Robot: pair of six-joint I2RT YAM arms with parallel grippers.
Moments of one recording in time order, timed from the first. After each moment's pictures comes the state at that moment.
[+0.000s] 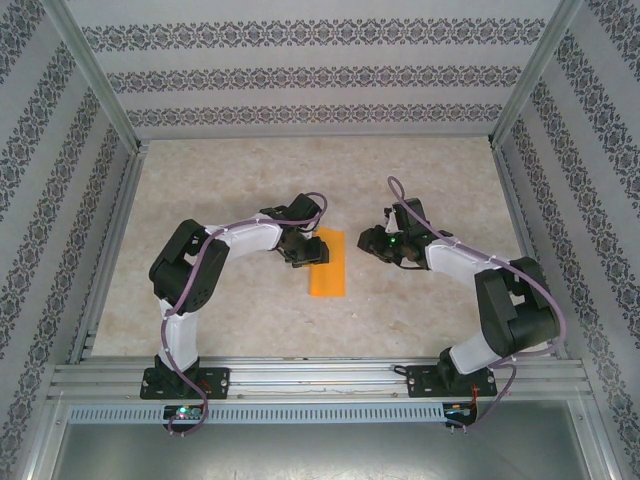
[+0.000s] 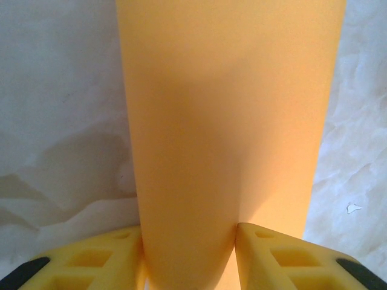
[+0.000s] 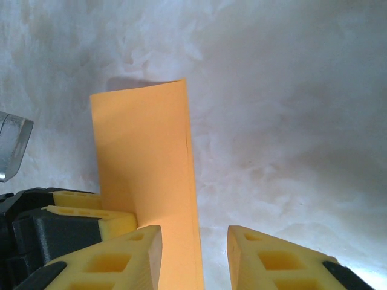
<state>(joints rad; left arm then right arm) -0.61 1.99 1.29 -0.53 0.30 -0.68 0.31 1.52 0.76 -0.15 -0.42 0.73</state>
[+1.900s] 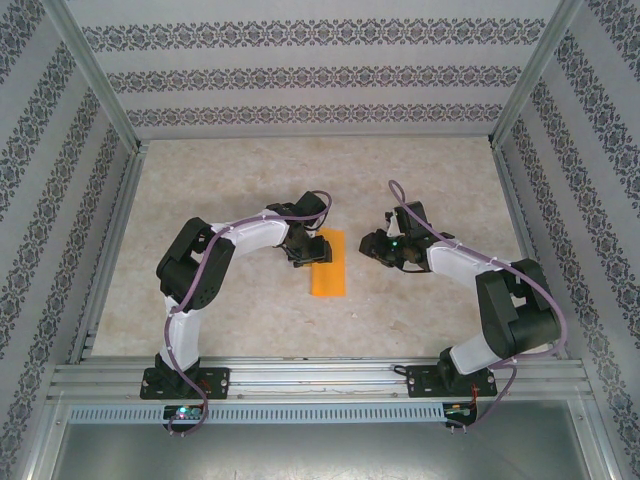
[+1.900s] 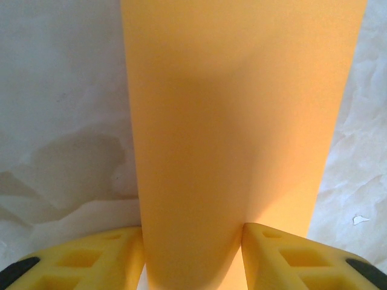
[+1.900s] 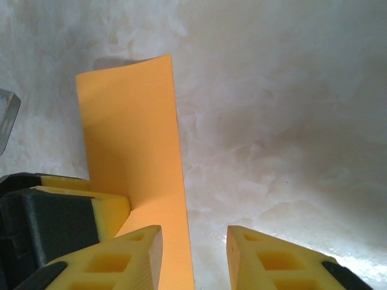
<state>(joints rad) -0.62 2.03 1.38 -0.62 0.27 -0.71 0.30 1.52 0.74 -0.17 -0.46 0.71</state>
